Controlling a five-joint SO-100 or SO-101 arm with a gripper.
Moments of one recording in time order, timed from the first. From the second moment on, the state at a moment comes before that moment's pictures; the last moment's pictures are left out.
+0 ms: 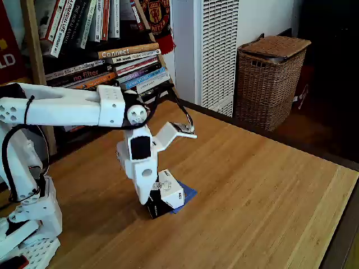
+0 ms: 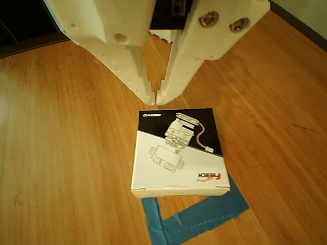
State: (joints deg) arm 27.1 96.4 113.2 75.9 -98.6
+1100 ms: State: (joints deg) arm 29.1 92.1 112.7 71.4 -101.2
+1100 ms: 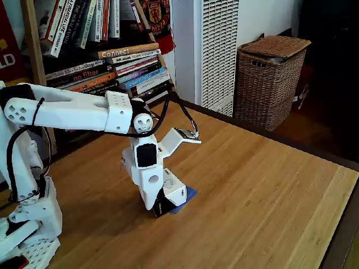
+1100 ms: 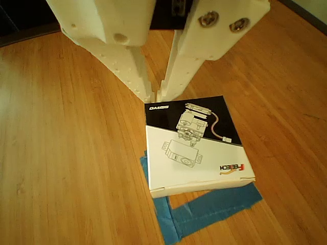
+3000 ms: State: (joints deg) arm 26.5 86.8 108.7 73.4 -102.7
